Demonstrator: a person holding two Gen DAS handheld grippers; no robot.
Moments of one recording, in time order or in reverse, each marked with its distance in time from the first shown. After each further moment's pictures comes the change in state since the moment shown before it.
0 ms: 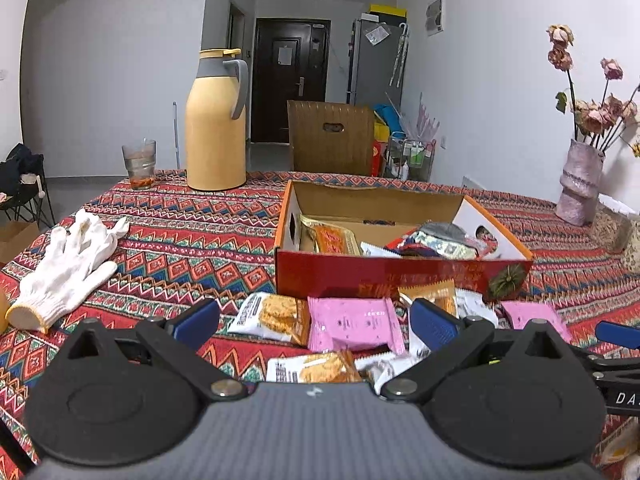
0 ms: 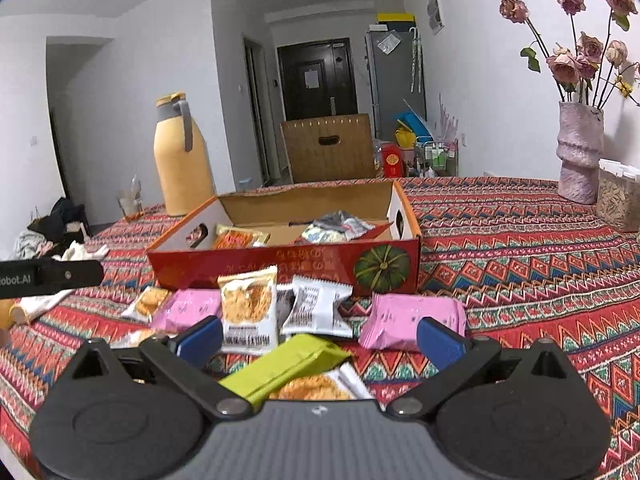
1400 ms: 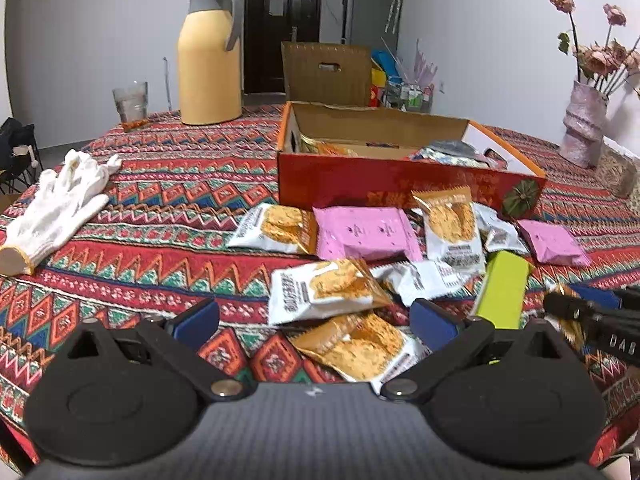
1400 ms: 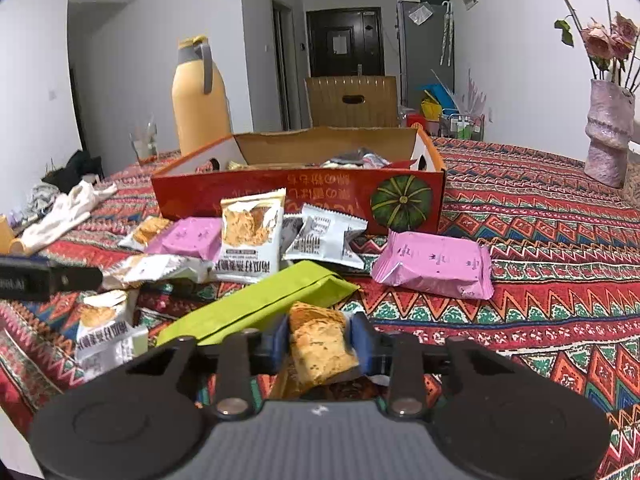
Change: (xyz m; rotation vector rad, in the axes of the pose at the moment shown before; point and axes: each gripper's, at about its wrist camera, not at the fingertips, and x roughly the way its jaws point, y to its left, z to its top) left arm 0.021 0.004 -0.044 0.032 0.170 -0.011; right arm 0.027 -0.007 -0.034 -0.070 0.099 0.054
